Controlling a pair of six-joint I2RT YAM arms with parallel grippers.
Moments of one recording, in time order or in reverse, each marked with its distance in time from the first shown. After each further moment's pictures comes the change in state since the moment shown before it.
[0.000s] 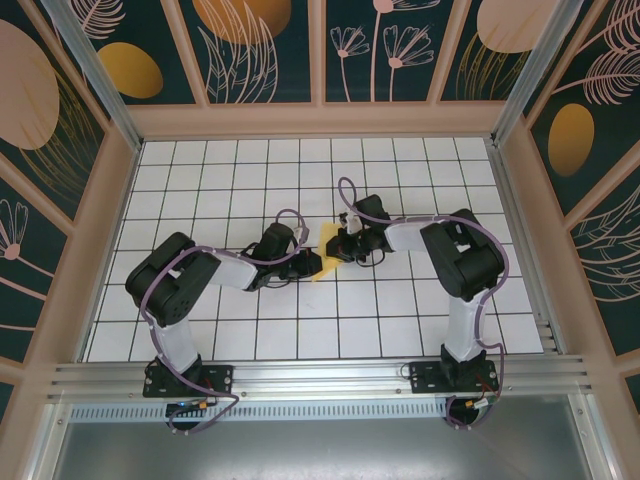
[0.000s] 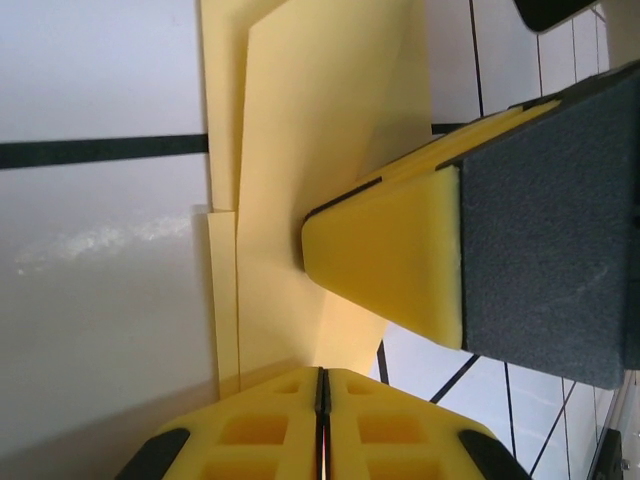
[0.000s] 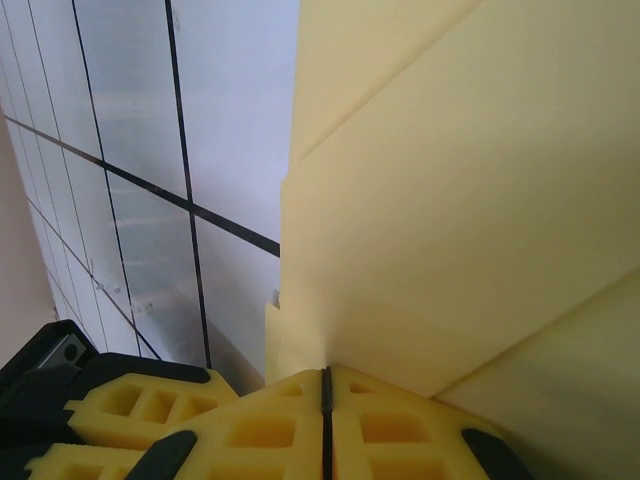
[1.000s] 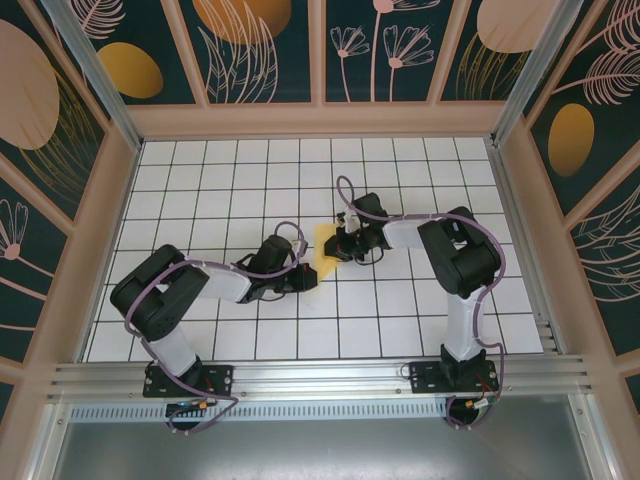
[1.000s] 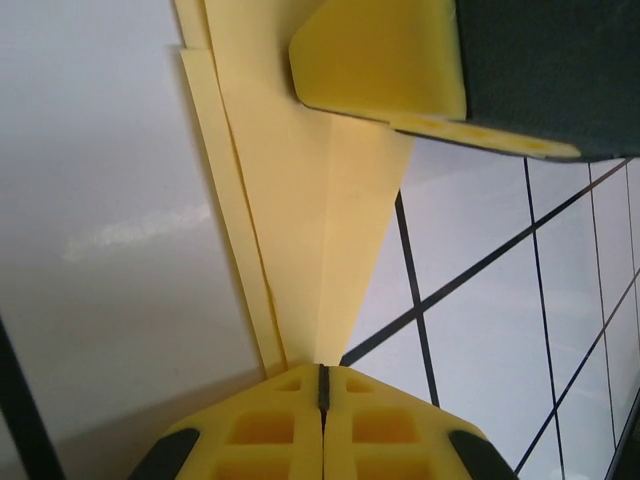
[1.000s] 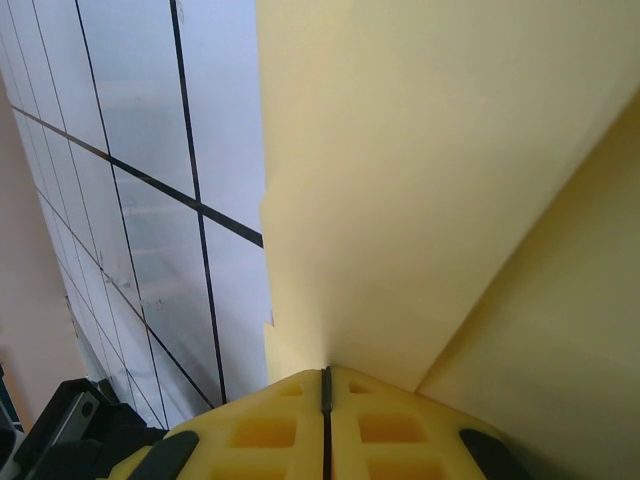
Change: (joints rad) left arm -0.055 -0.119 -0.111 -0.074 -0.043 0.060; right arm -0.001 0.032 0.039 -0.035 -0.034 -0.006
